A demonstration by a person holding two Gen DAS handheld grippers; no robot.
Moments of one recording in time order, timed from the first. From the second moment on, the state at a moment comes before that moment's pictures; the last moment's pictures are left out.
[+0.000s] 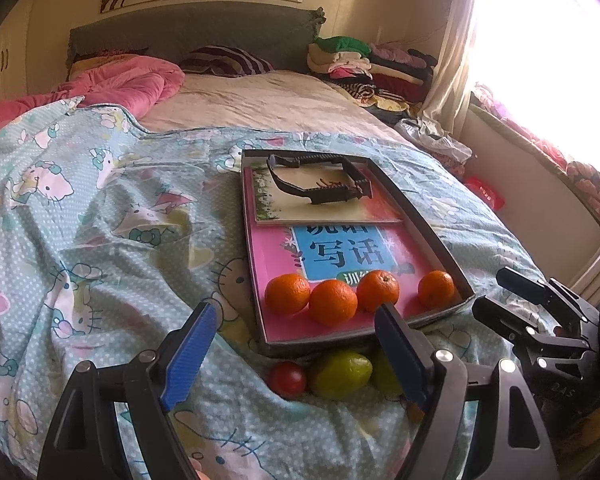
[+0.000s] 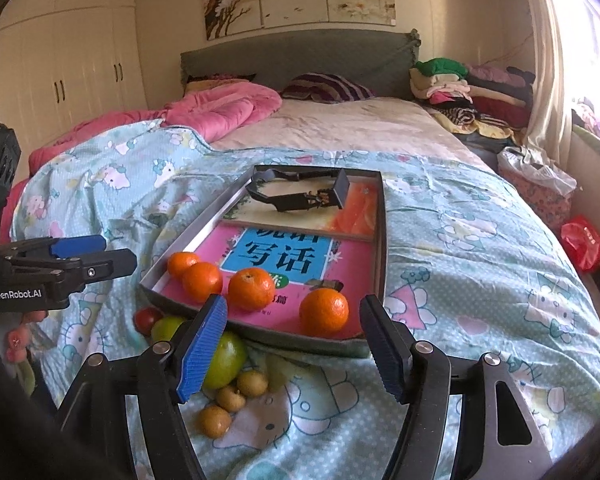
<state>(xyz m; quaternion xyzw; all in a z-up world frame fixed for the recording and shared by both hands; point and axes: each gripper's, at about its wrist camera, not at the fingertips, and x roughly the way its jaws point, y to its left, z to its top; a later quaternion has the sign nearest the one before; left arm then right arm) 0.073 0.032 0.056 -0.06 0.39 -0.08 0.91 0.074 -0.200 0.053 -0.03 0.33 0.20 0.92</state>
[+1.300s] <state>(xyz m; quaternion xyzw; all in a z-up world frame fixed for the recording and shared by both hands) 0.052 0.008 0.014 -0.01 0.44 -0.08 0.89 0.031 -0.177 -0.005 -0.04 0.41 0.25 0.88</state>
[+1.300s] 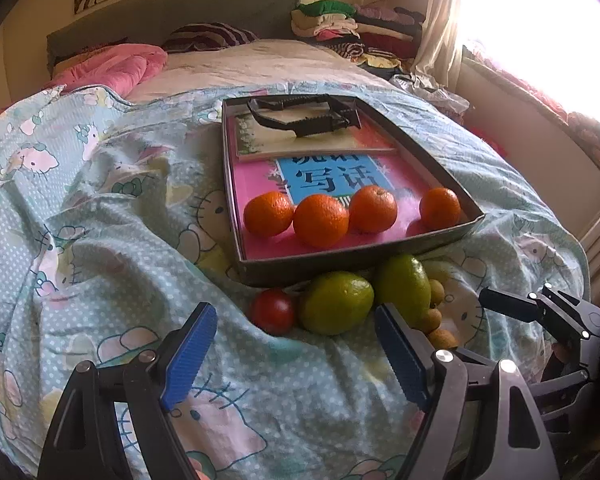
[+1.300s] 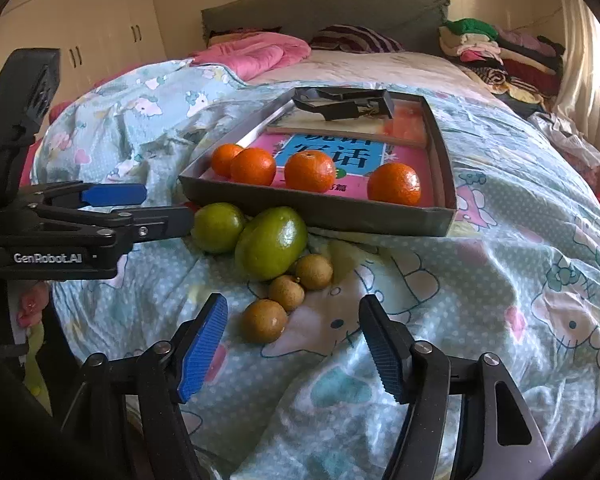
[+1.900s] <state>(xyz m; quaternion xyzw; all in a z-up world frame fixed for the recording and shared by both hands) 0.066 -0.003 -0.012 0.00 0.46 -0.09 0.88 0.031 -0.160 -0.026 -0.05 0.43 0.28 0.86</state>
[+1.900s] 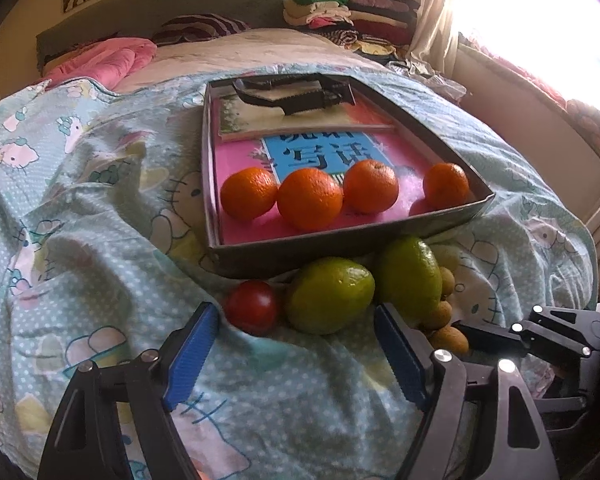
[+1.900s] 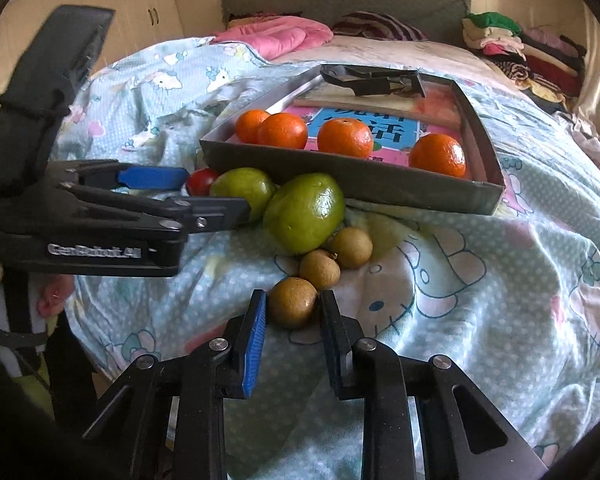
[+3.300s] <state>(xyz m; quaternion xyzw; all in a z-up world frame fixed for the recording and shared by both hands) 0.066 -0.002 -0.005 -0.04 0.45 -0.15 0.88 0.043 -0.183 -0.002 0.00 0.40 0.27 0.88</state>
